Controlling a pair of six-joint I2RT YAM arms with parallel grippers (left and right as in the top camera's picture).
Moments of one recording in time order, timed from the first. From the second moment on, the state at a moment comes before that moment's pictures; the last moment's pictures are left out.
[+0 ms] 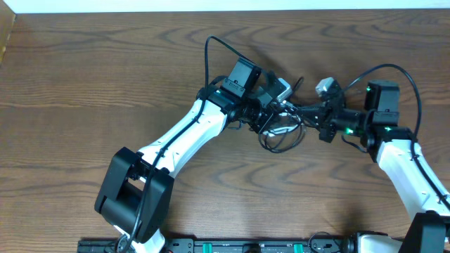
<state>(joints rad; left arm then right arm) -0.58 1.82 1.33 -0.52 0.53 0.14 -0.04 1.42 0.78 -0.22 -0.97 -0.42</state>
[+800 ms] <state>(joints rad) -0.36 1.82 1.33 -0.44 0.33 -0.04 -0.07 1.42 0.78 -0.50 -1.01 -0.42</state>
